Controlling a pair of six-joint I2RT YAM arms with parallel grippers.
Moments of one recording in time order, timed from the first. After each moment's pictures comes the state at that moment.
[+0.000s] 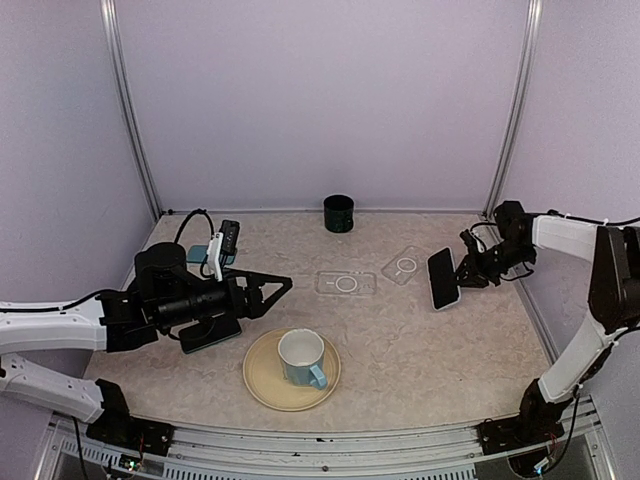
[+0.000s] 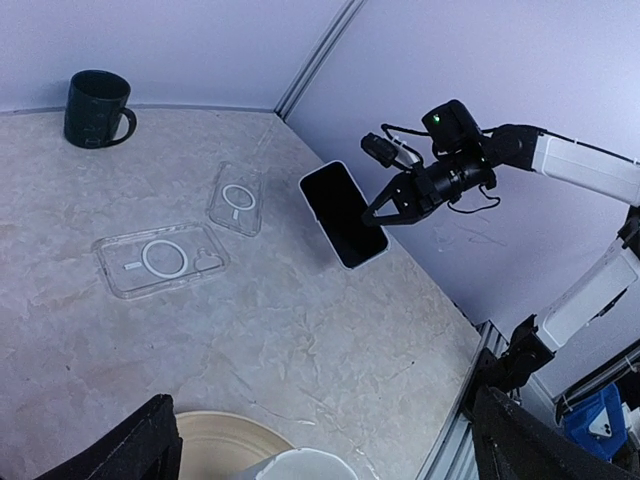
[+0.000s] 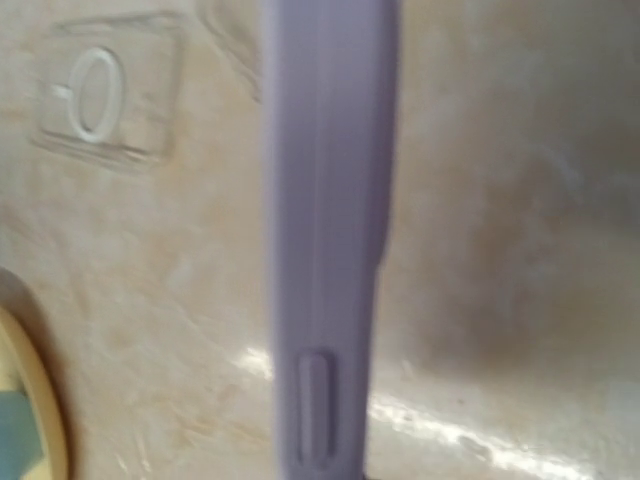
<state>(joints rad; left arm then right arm) -0.93 1.10 0.62 0.30 0.05 -0.56 0.02 1.61 1.11 -0.70 -0.62 0.10</state>
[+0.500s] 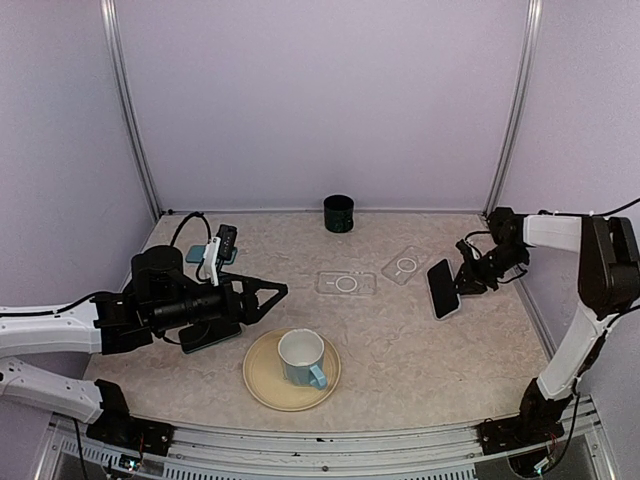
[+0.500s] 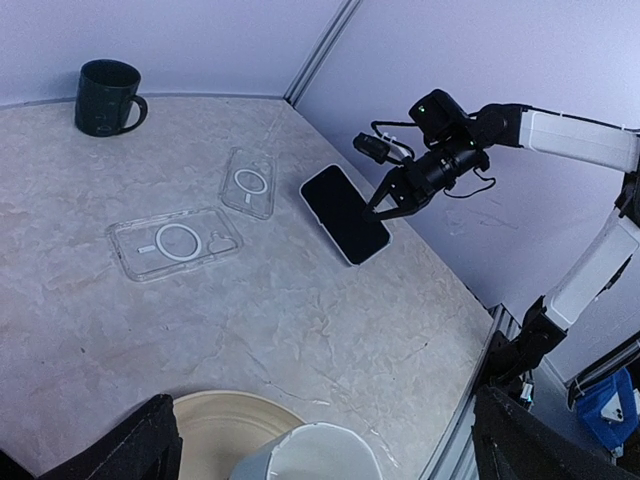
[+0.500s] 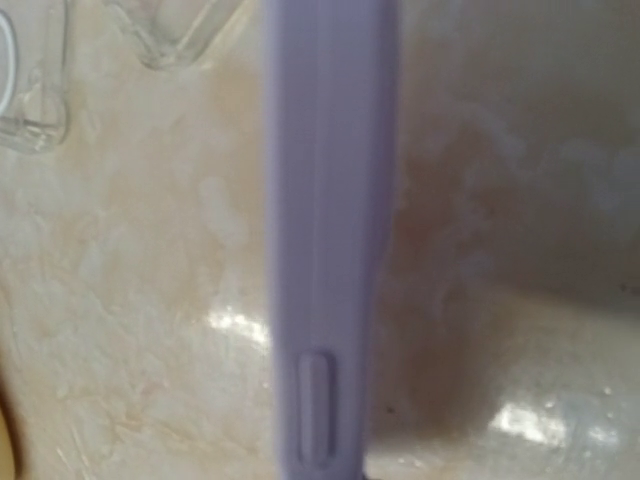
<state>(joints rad) -0.93 1.05 0.59 0.23 0.05 -0.54 0.02 1.73 1.15 -0.76 -0.56 0.04</state>
